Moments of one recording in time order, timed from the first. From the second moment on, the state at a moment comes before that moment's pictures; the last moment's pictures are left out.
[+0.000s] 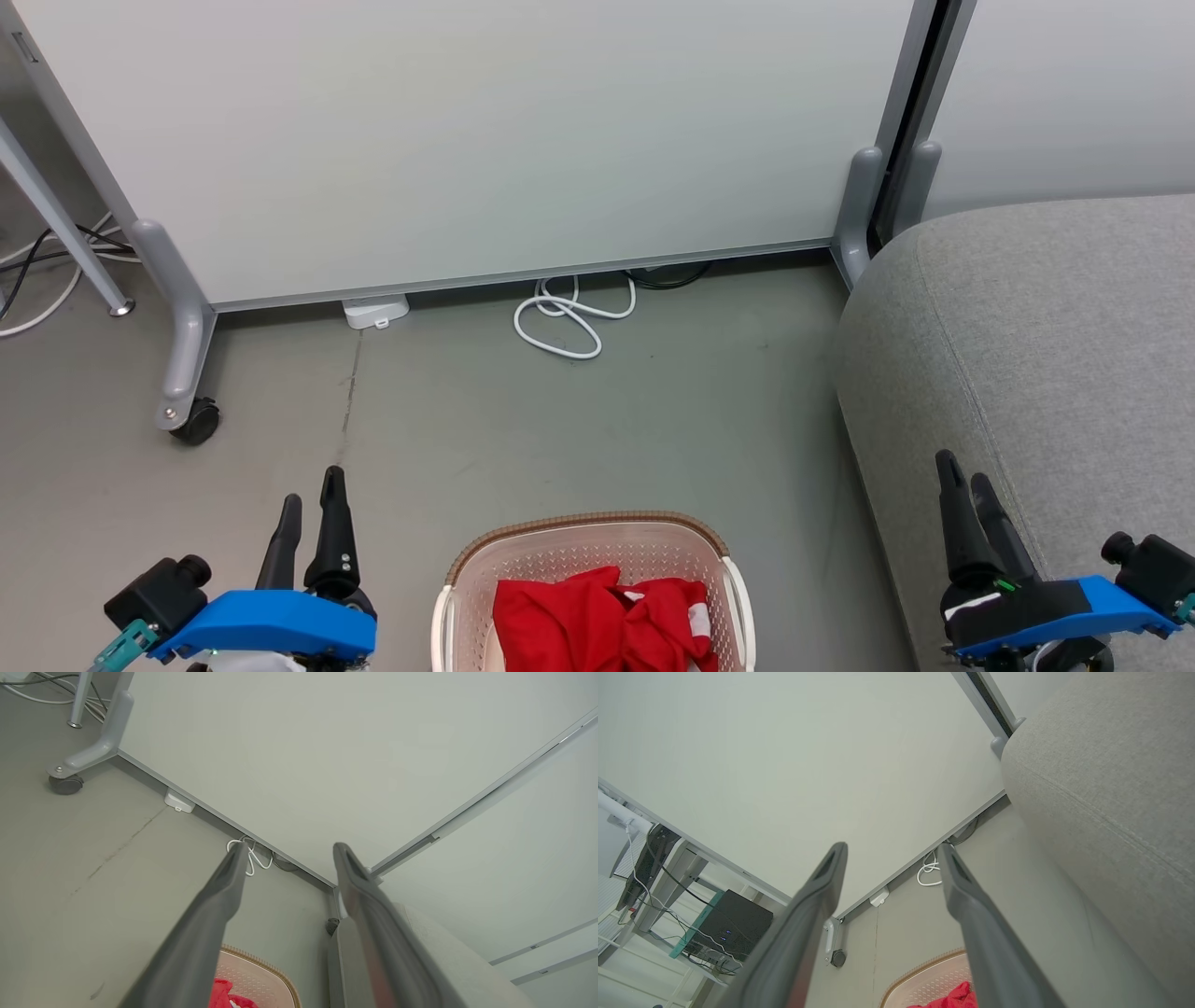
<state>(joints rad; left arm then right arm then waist) -0.04 0.06 -0.04 0.30 -0.82 -0.10 -0.09 -0.04 -0.04 -0.04 0.25 0.81 0.13 -0.09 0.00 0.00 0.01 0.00</state>
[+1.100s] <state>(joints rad) -0.06 0.07 -0.08 0.32 -0.45 -0.11 -0.18 -0.04 -0.04 -0.01 0.25 0.45 0.13 -0.18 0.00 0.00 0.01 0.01</state>
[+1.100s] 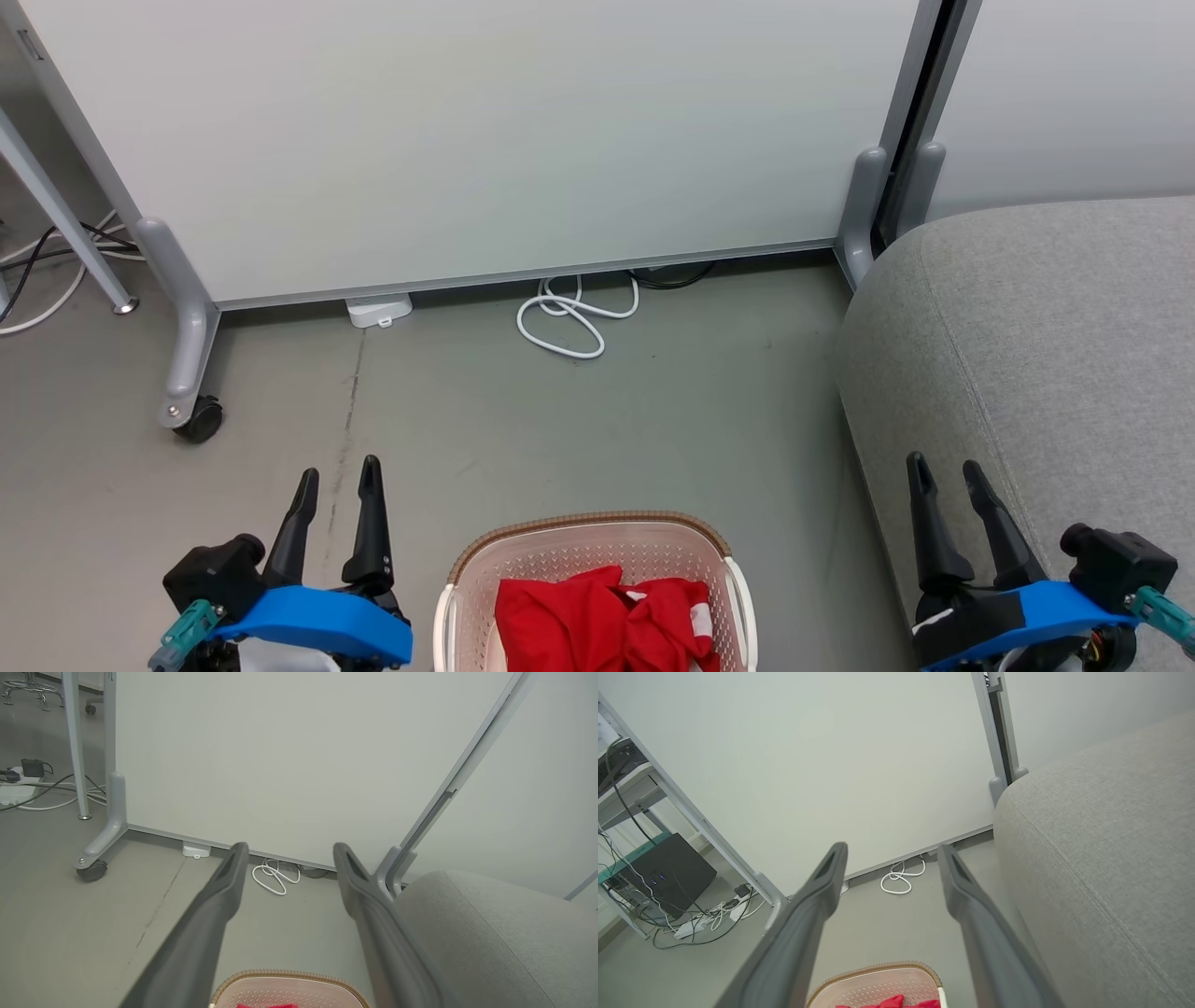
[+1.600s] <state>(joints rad) -0.07 0.06 -0.07 0.36 -0.36 -0.11 -0.21 -0.05 -0.05 -0.01 0.28 0.32 0.13 -0.21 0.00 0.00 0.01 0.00</state>
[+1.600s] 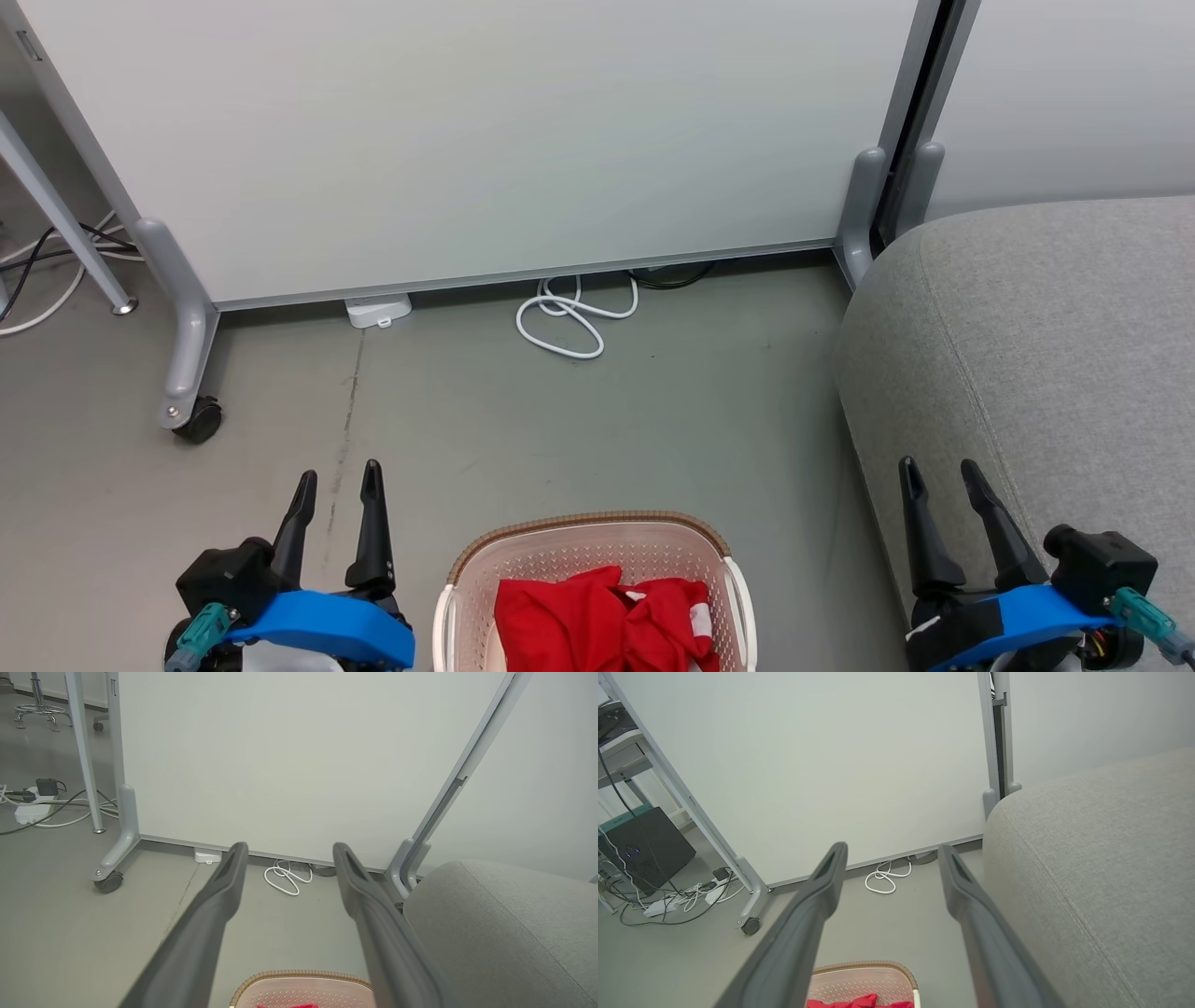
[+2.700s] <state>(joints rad) -0.08 0.06 -0.08 0.40 -0.22 -0.11 -0.26 -0.06 -0.05 0.00 0.29 0.12 0.13 -0.26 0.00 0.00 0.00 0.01</state>
